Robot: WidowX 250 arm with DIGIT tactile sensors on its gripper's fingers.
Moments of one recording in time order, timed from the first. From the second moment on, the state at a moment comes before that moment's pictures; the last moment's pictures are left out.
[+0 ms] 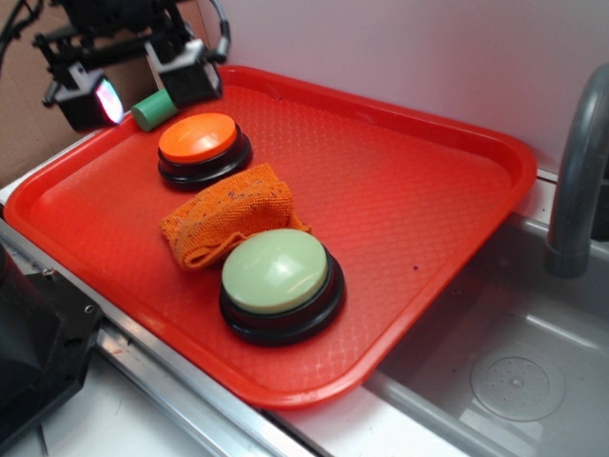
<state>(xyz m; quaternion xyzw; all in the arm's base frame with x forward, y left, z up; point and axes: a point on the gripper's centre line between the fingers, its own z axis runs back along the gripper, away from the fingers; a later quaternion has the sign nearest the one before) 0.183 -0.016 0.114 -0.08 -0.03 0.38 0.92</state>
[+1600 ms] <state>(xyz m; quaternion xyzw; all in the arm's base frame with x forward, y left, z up) 0.216 -0.013 0.015 -0.07 0.02 0.54 0.84</state>
